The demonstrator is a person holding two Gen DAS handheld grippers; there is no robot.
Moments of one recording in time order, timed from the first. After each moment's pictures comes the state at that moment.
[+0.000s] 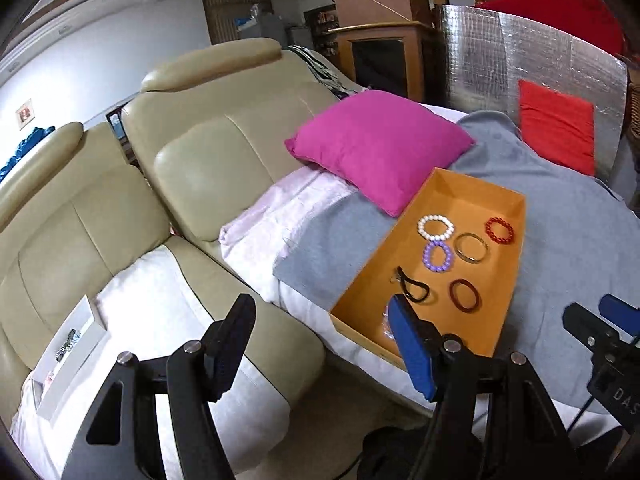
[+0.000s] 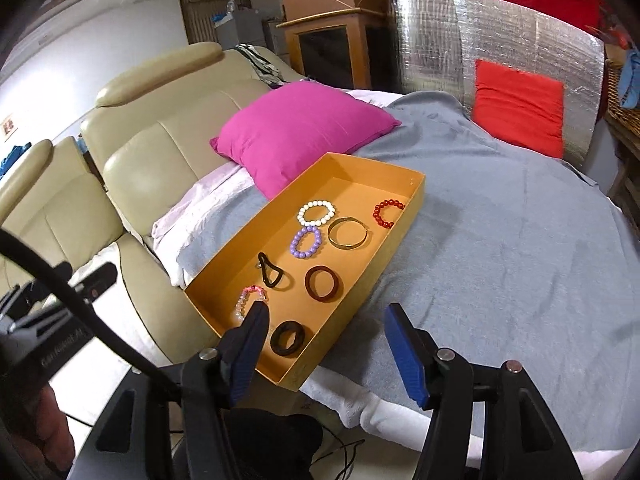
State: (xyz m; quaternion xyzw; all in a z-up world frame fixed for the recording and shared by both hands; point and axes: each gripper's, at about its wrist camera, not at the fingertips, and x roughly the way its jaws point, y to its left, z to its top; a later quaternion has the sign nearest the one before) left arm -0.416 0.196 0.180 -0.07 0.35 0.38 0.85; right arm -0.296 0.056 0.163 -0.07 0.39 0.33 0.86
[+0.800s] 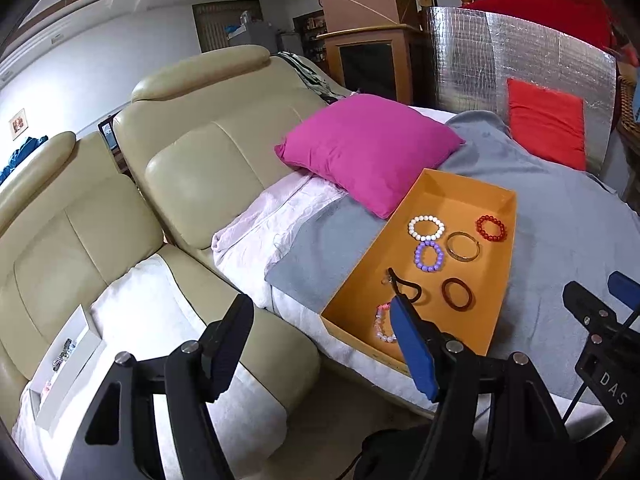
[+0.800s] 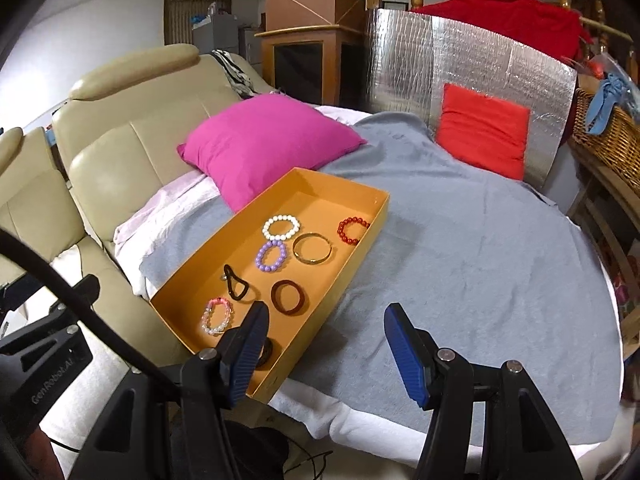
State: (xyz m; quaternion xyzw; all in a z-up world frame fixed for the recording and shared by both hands) left arm -0.415 0.192 0.178 -0.05 0.35 0.37 0.86; right arm -0.309 0.065 0.173 -0.11 0.35 0.25 0.90
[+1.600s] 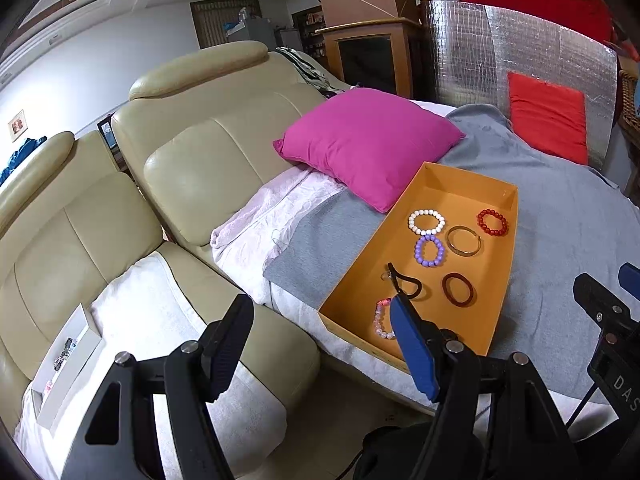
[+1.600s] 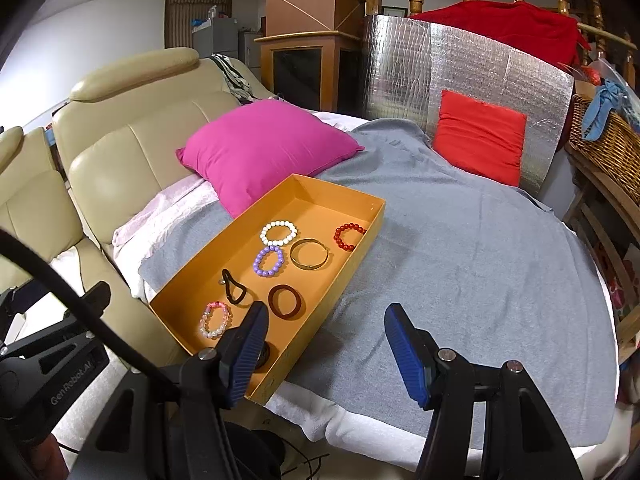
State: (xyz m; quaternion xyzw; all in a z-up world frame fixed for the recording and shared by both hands) left arm -0.411 0.190 0.173 -0.06 0.36 0.37 0.86; right arm -0.312 0.061 0.179 -0.12 0.34 0.25 0.90
